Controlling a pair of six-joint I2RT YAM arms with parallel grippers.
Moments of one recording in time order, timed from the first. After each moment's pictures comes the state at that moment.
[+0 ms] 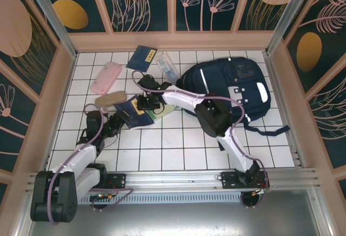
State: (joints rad) left arm -0.06 1.00 0.21 0.20 0.45 -1.07; right arm 0.89 2.36 1.89 -0.56 -0.24 0.69
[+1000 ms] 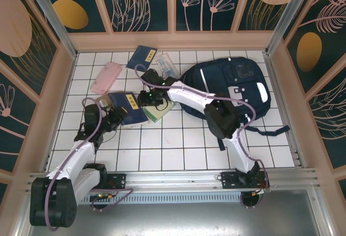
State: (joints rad) left arm -0.07 0.95 0.35 0.03 0.43 -0.99; right arm 0.86 2.20 1.86 -0.63 -0.20 0.64
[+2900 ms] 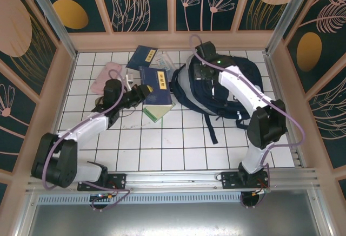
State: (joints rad) left arm -0.34 1.37 0.70 0.31 0.52 -1.02; right arm 0.48 1.76 1.64 -0.79 0.19 0.33
